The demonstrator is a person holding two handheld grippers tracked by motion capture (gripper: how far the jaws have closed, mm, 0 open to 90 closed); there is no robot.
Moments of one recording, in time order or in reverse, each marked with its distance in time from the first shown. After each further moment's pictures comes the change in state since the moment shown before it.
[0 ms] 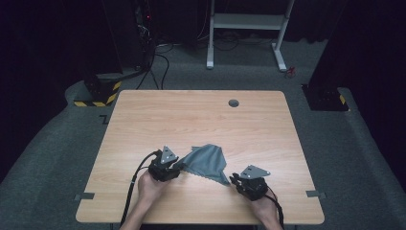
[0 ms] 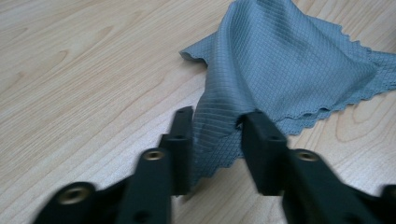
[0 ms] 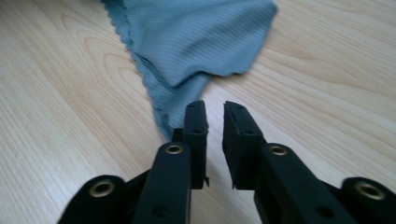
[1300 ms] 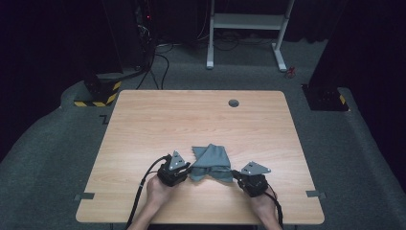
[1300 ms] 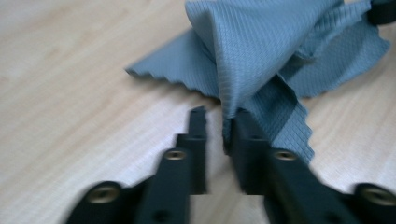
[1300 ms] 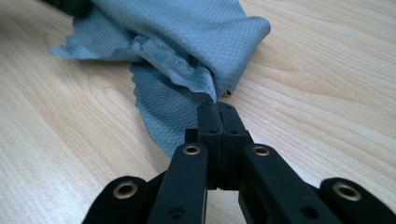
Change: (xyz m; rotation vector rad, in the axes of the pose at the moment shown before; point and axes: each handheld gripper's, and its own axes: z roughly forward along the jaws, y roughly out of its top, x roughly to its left) left arm -0.025 -0.002 0.016 -0.010 -0.076 0.042; right arm -0.007 0.006 -0.003 -0.022 -0.047 0.038
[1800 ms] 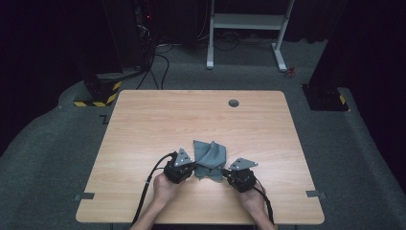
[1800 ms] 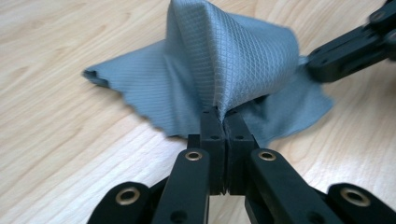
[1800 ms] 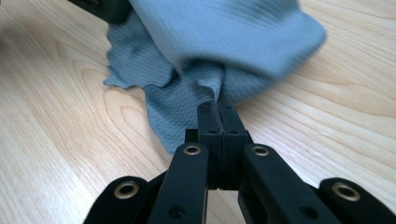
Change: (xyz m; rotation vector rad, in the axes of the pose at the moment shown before) left arm 0.000 0.016 0.010 -0.047 -0.037 -0.009; right arm 0.010 0.015 0.029 0.043 0.067 0.016
